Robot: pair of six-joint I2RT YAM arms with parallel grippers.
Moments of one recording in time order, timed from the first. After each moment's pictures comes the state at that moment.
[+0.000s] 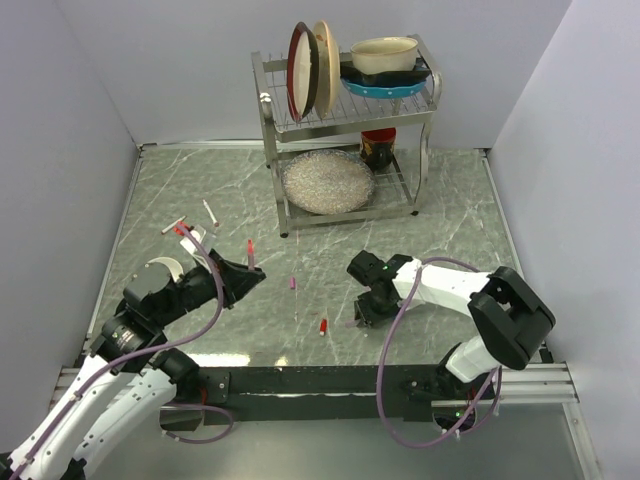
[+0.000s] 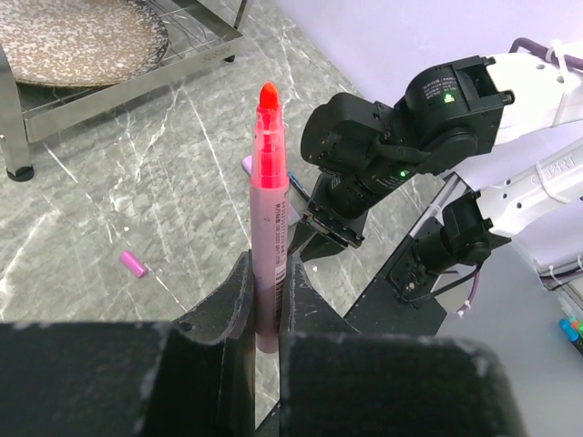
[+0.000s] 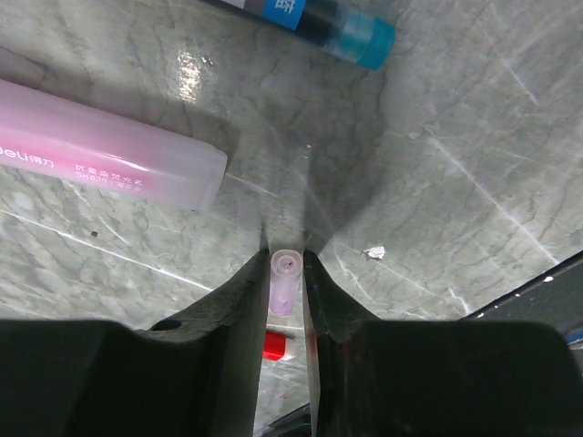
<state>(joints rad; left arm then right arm) -0.58 0.45 0.67 -0.33 0.32 -0.44 0.77 1.50 0.77 -0.79 0.00 2.01</state>
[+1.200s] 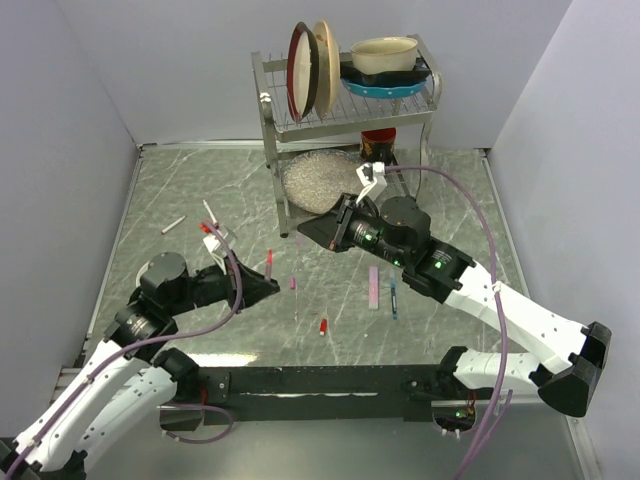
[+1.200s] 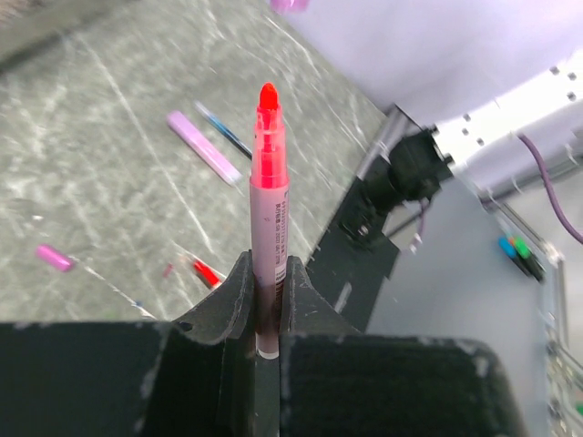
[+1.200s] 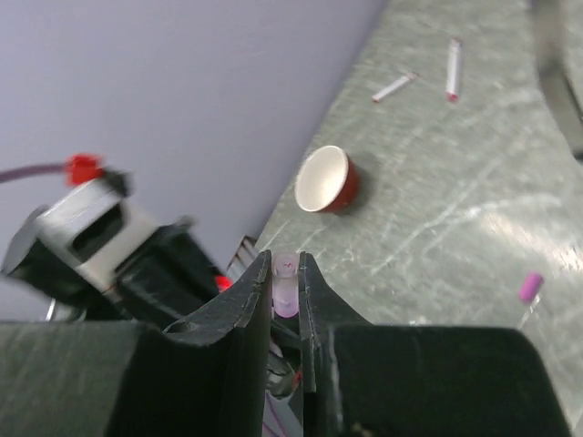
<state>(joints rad) -0.58 0.55 0.66 -0.27 0.55 -0.44 0.88 1.12 1.11 -0.11 -0.06 0.82</state>
